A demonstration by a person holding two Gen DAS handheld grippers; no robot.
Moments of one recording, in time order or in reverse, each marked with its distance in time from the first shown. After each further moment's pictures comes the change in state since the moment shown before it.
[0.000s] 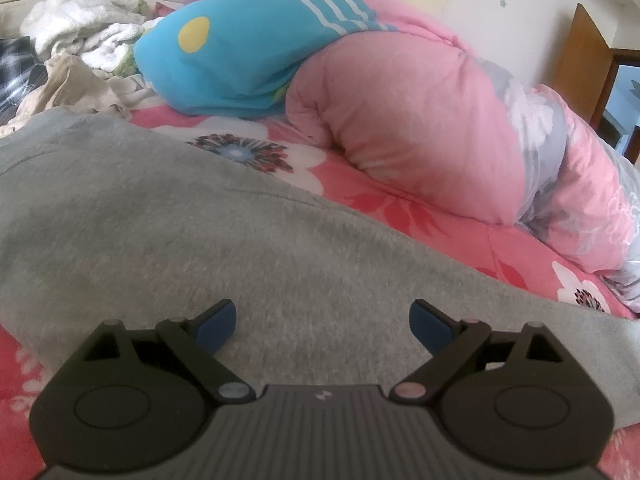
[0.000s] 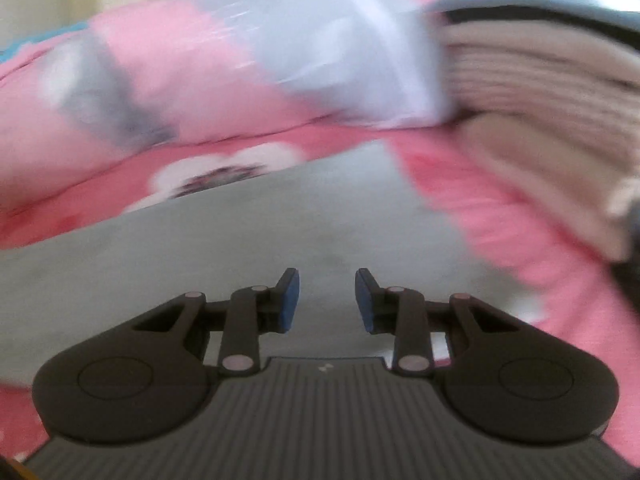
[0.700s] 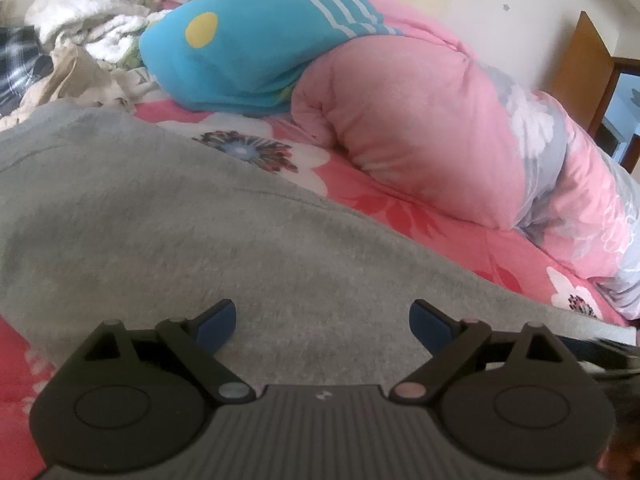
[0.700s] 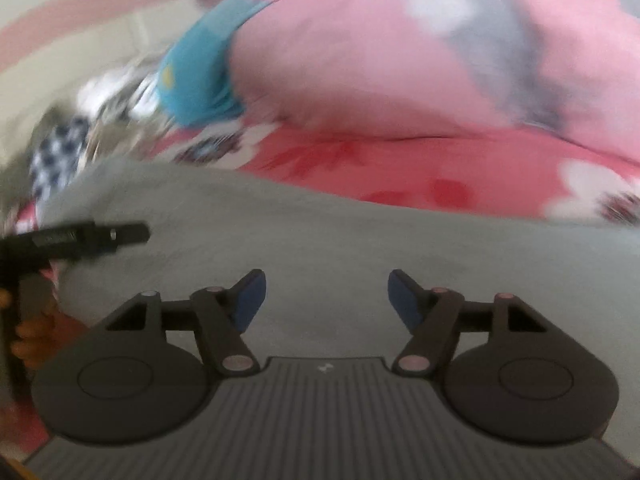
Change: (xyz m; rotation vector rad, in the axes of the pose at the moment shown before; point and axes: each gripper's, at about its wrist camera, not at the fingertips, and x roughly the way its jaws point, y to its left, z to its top) left arm -0.003 0.009 0.004 -0.031 0.008 -0.020; right arm -0.003 0.272 -0.010 -0.415 0.114 0.665
